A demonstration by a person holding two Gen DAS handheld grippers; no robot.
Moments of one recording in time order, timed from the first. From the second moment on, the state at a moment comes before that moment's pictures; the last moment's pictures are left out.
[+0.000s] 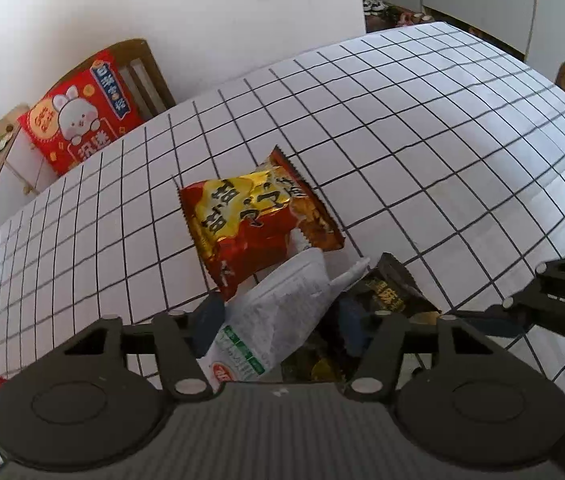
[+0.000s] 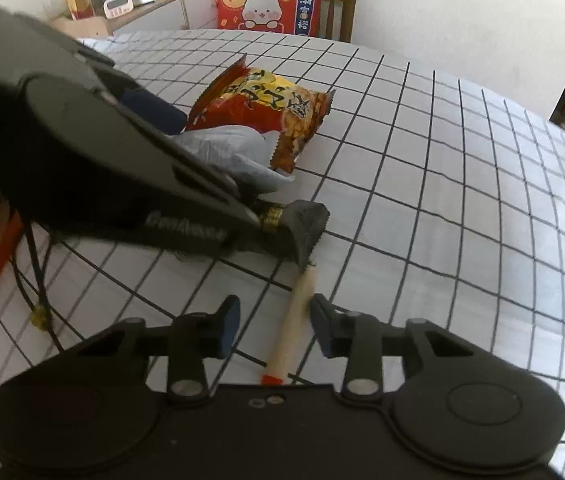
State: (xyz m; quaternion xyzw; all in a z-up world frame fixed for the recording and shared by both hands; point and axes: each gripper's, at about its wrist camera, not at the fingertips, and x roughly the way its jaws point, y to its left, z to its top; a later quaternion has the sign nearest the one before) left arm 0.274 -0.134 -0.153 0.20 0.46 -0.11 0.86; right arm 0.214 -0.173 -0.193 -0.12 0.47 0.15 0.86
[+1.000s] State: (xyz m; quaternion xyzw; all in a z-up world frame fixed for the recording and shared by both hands) left arm 0.221 -0.071 -0.097 0.02 0.45 -0.04 0.89; right arm 0.176 -0.213 -0.140 0.00 0.44 0.15 0.88
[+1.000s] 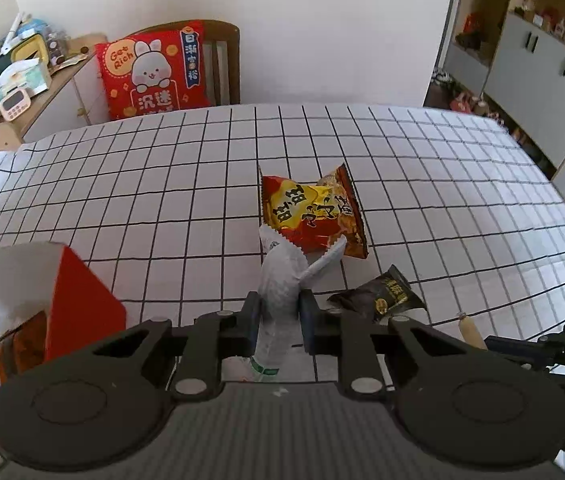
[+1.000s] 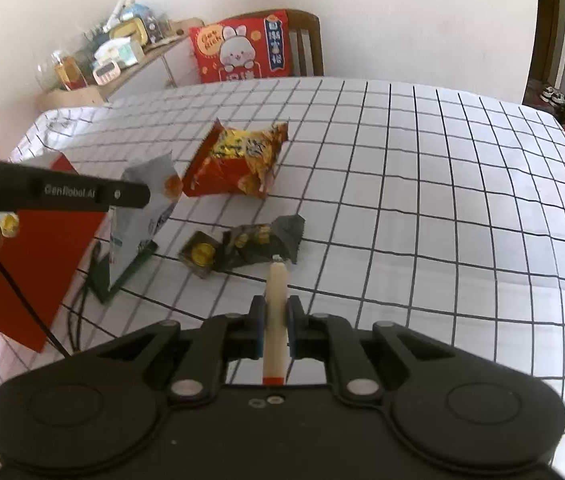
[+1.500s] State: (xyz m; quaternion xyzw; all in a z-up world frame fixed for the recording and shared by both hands) left arm 0.158 -0.040 -0.036 -0.05 0.44 -0.04 0.90; right arm 0.140 -0.196 -0.087 0.02 0.41 0.19 0.89
